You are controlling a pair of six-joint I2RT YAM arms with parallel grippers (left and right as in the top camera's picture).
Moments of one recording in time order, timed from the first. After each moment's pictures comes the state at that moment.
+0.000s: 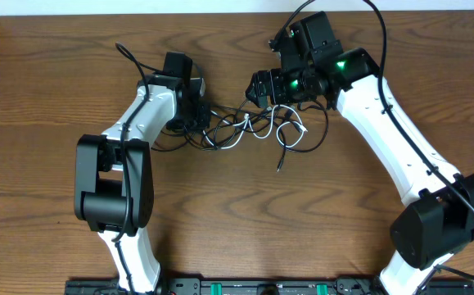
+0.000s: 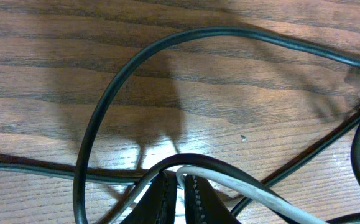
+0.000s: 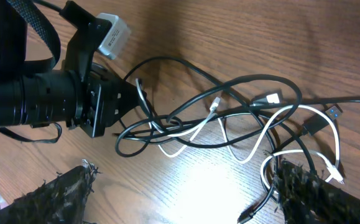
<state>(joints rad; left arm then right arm) -0.15 2.01 1.40 -0.77 0.21 -0.14 0.44 1.86 1.73 -0.88 -0.37 0.30</state>
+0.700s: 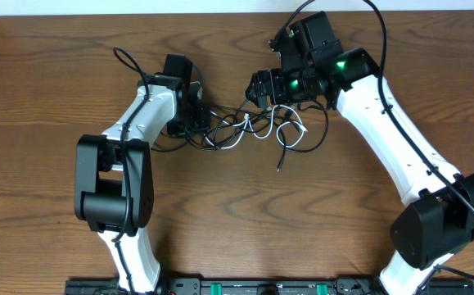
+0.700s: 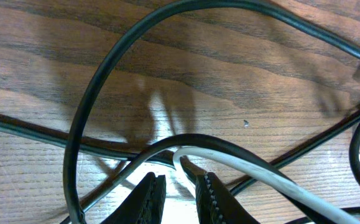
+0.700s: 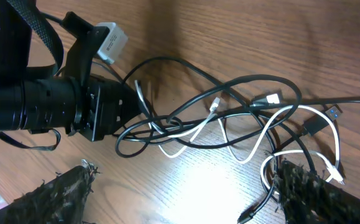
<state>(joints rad) -0.15 2.01 1.40 -0.82 0.23 -0.25 0.44 1.86 1.73 -0.88 -0.37 0.30</state>
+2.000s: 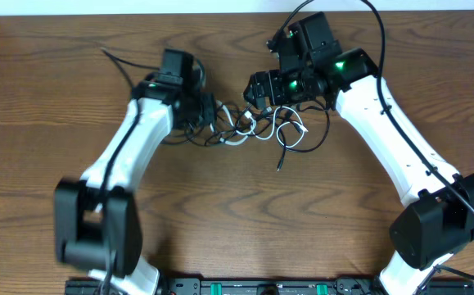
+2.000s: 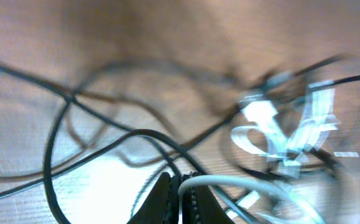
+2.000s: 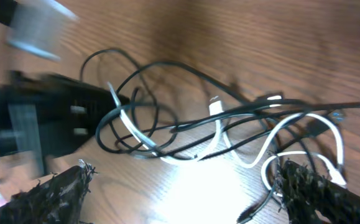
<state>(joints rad) -0.20 1.73 1.32 -0.70 0.28 -0.35 0.45 1.86 1.73 -0.88 -0.38 0.28</state>
